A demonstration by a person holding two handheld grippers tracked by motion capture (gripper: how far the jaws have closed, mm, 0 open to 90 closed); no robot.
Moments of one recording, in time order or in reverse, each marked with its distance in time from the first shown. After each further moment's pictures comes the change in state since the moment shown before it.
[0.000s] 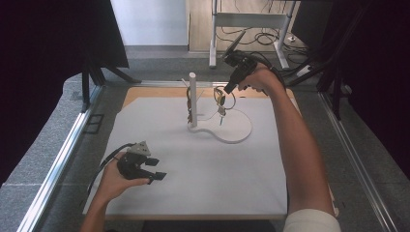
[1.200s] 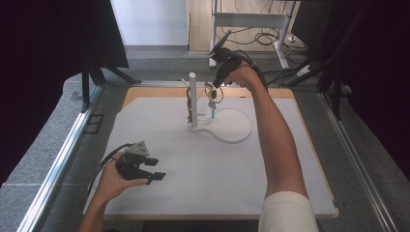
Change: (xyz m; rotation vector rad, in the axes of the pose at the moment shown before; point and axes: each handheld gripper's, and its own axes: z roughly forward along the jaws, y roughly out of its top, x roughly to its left) left arm -0.001 -0.001 -0.004 -0.016 -0.009 0.009; right arm -0.016 0.042 0.043 -0.023 -0.032 0.037
